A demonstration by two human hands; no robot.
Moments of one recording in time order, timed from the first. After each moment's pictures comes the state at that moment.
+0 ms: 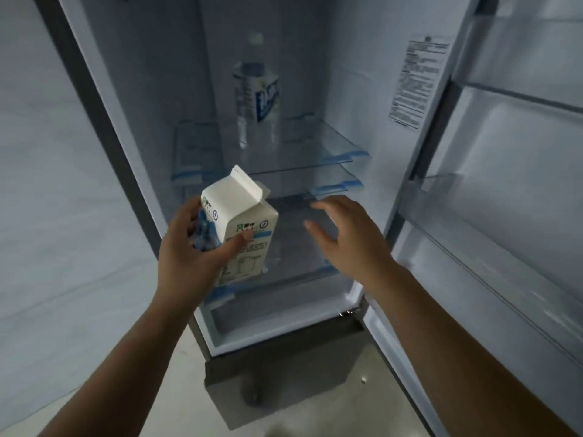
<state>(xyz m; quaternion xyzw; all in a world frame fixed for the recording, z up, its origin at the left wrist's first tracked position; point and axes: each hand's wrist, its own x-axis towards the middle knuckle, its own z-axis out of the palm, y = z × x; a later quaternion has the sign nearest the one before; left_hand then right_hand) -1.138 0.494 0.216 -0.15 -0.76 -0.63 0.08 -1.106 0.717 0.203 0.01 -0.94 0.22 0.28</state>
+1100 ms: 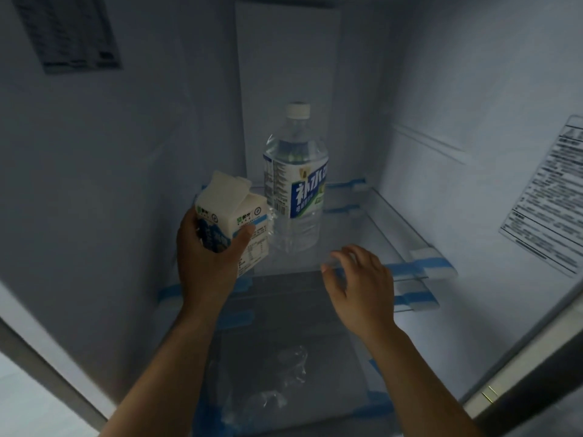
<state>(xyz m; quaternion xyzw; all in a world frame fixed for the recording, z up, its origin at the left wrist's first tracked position) -1.387 0.571 0.228 -0.01 -0.72 -0.65 0.24 -1.336 0.775 0.176 -0.05 -0.94 0.17 0.28</state>
